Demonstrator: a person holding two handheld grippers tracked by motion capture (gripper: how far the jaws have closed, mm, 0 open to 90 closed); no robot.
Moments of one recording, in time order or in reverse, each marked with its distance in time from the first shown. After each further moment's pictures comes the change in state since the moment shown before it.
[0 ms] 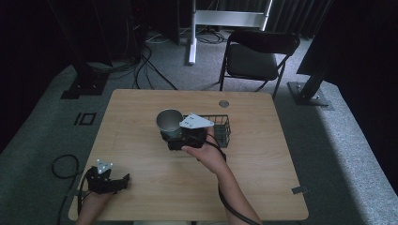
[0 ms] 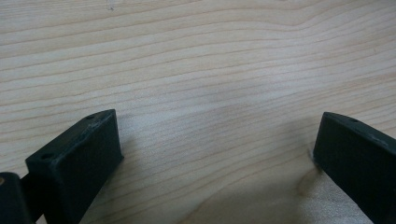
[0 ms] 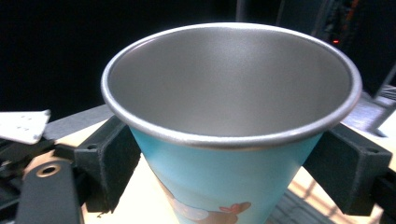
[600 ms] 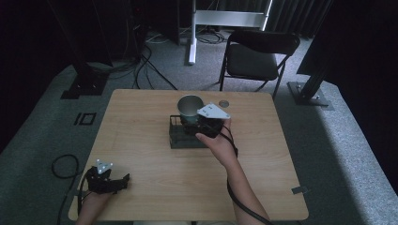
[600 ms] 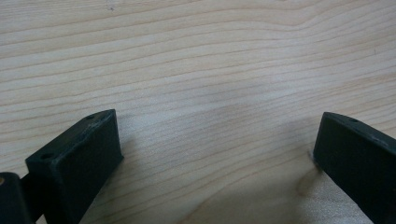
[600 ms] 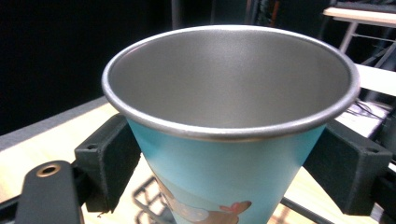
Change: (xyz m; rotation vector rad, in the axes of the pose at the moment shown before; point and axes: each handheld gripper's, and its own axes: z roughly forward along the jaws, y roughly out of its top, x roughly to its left) left arm 0.000 0.000 0.000 0.000 0.000 0.000; right arm -0.045 0.005 -0.021 -0.027 -0.239 0.020
